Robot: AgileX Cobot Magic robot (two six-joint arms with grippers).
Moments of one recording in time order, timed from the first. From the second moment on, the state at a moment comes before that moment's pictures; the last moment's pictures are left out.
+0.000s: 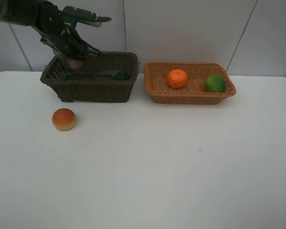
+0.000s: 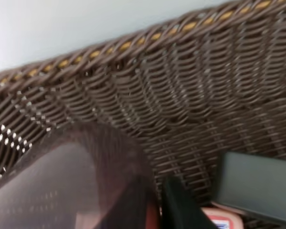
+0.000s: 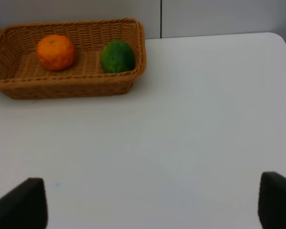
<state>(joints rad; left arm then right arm) -0.25 2.10 -1.50 0.33 0.29 -0.24 -0.05 0.00 -0.52 -0.03 1.06 0.04</state>
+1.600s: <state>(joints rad) -0.29 1.95 -1.49 0.21 0.57 -0.25 -0.05 0.00 -0.52 -0.03 1.06 0.04</state>
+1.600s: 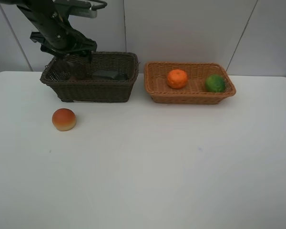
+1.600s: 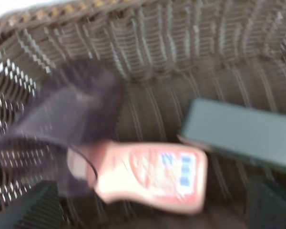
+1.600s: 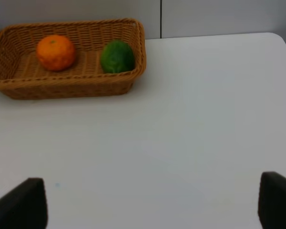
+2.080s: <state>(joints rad) -0.33 1.69 -1.12 0.20 0.60 -0.36 -0.05 0.00 -0.52 -0.03 1.06 0.04</state>
